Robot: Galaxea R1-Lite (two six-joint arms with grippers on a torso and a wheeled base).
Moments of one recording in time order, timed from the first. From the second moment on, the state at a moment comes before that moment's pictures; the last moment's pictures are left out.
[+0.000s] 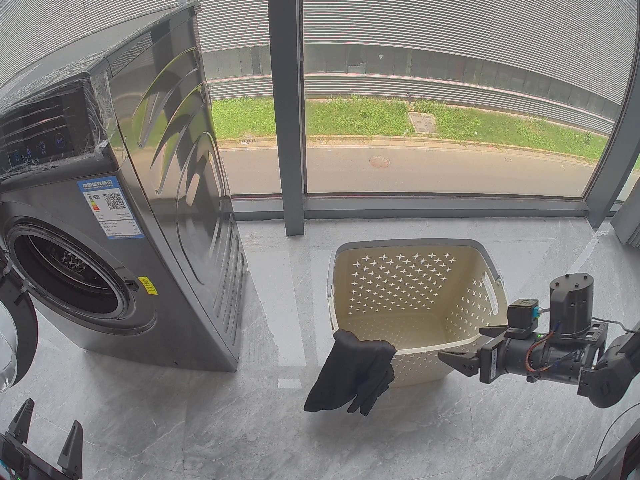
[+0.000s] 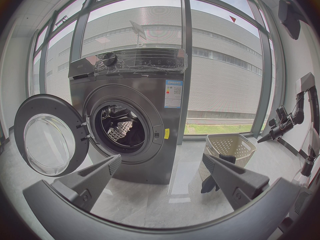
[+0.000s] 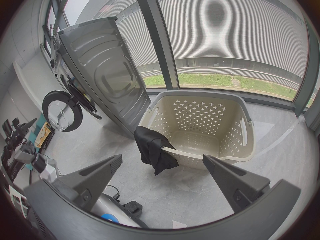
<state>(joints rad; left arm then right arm) 0.00 0.02 -0.02 0.00 0.03 -0.05 0.41 1.72 -0.32 -0.88 0.12 0.08</state>
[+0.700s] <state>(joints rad) 0.00 0.02 -0.02 0.00 0.03 -0.05 0.51 2.03 -0.48 -0.97 0.05 0.11</state>
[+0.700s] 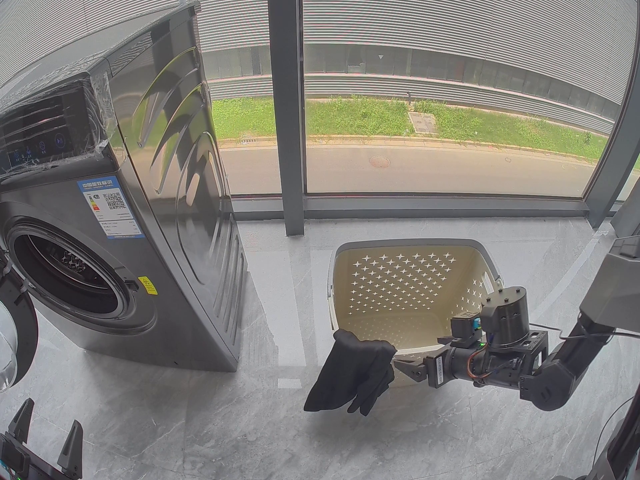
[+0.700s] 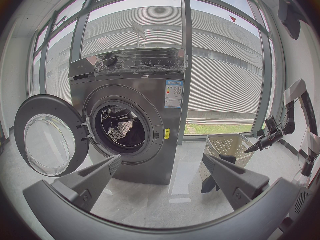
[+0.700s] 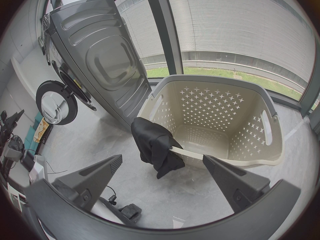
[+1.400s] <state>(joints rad) 0.00 0.02 -0.02 0.00 0.03 -0.05 0.52 2.31 -0.62 -1.12 0.07 0.07</state>
